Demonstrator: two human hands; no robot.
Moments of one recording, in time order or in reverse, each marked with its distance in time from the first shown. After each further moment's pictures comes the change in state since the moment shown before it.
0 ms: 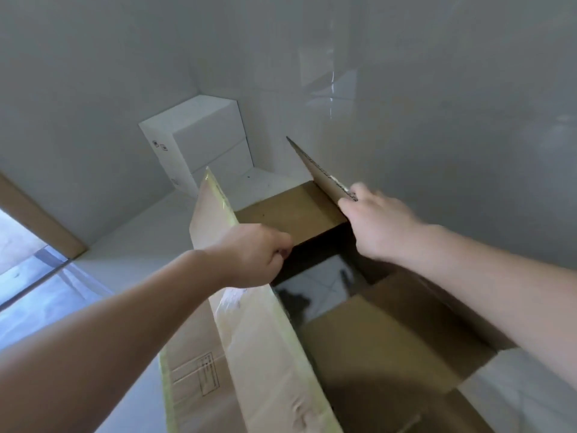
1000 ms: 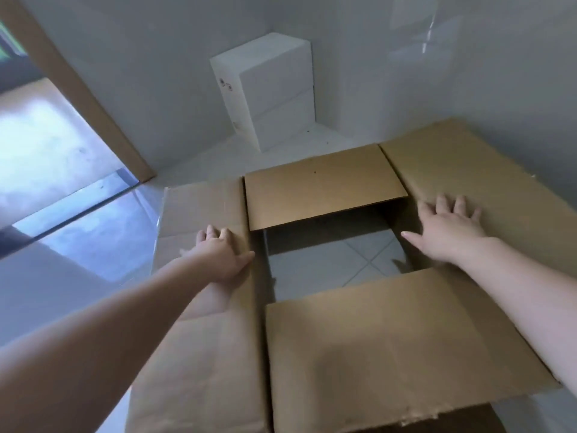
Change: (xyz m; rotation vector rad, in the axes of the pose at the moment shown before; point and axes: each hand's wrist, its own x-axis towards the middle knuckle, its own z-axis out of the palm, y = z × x) left_hand -0.064 -0.085 0.121 -0.117 -0.145 -0.976; right_hand 0.051 0.062 0.130 -0.067 -0.309 0.156
